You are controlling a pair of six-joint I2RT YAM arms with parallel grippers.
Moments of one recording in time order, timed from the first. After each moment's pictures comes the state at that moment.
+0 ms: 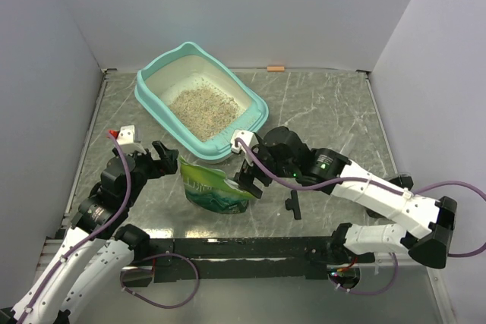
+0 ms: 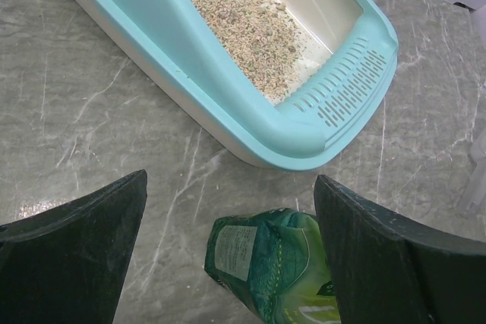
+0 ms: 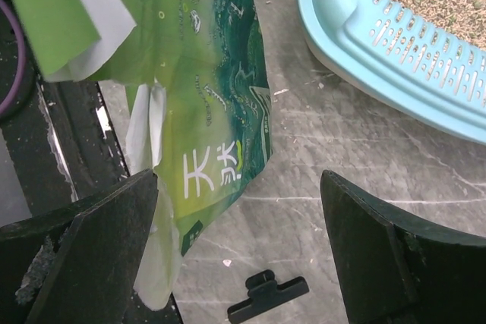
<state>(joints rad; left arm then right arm) -0.50 0.48 0.66 -0.47 -0.29 -0.47 0.99 1.15 1.12 -0.60 -0.14 -0.19</state>
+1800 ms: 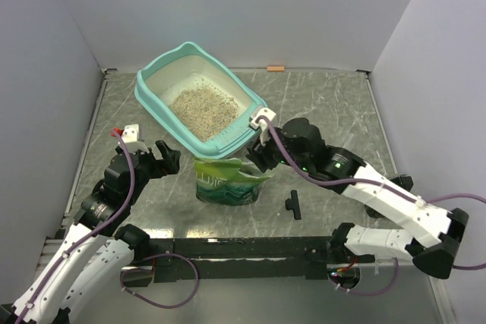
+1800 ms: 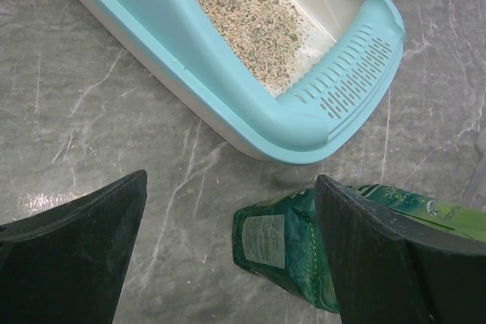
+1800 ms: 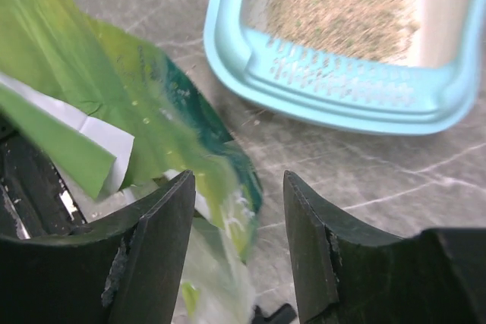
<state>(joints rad) -0.50 0.51 0.66 -0.47 -0.28 -0.47 0.91 1.09 1.10 -0.45 -0.01 -0.08</state>
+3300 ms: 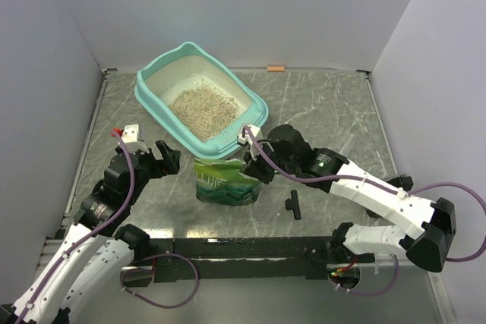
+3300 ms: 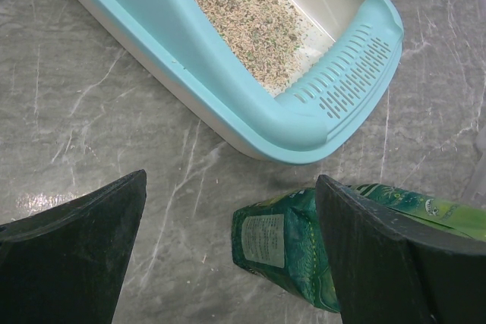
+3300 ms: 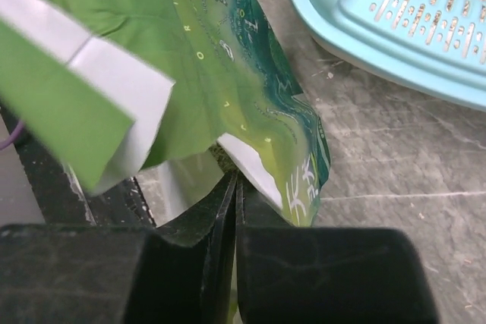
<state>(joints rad) -0.50 0.51 0.66 -0.47 -0.27 -0.47 0.91 1.14 1.02 -0.50 -0.21 -0.08</state>
